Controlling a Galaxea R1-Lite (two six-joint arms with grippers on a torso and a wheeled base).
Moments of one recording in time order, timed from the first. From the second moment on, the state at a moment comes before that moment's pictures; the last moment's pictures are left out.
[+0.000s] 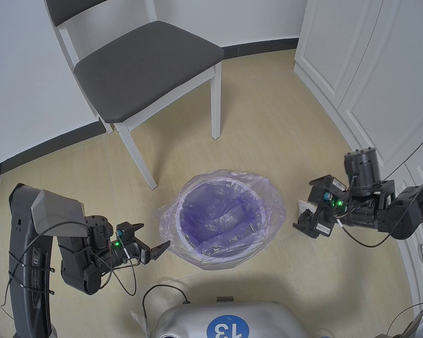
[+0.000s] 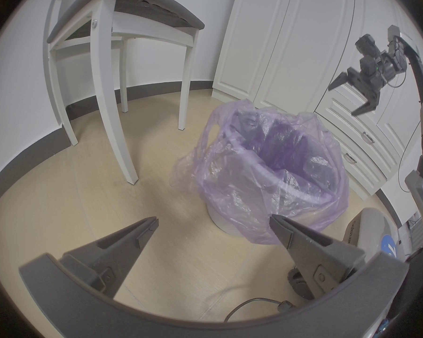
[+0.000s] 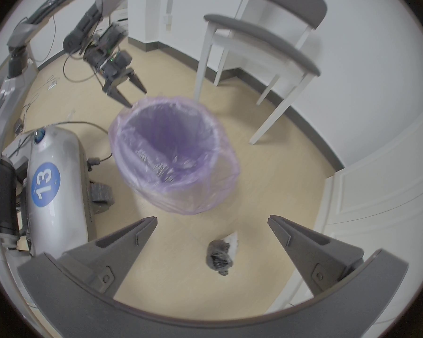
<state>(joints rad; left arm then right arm) -0.18 2.46 -0.53 -1.55 -0.41 0.21 0.42 1.77 -0.80 -0.43 -0.05 -0.82</state>
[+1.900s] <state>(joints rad) -0.23 2.55 -0.67 -1.55 -0.33 0.11 0.42 2.35 -1.01 -0.78 -0.08 -0.75</state>
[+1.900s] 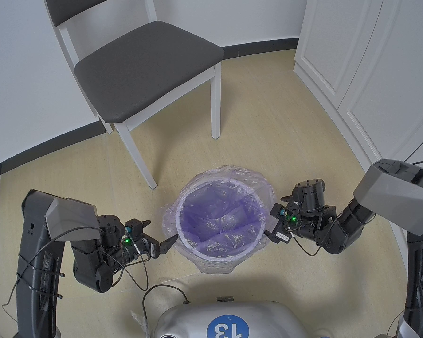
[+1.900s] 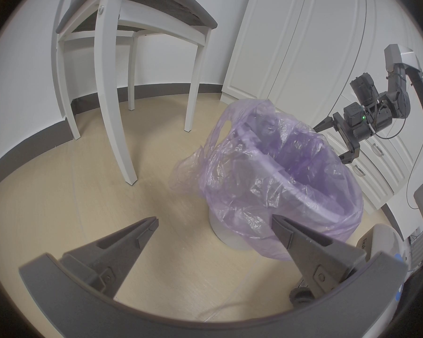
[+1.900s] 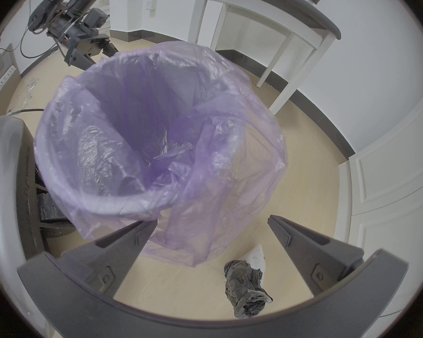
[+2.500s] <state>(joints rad) -0.24 2.61 -0.70 -1.55 -0.29 0.11 0.41 2.50 -1.13 -0.78 -0.07 -0.70</state>
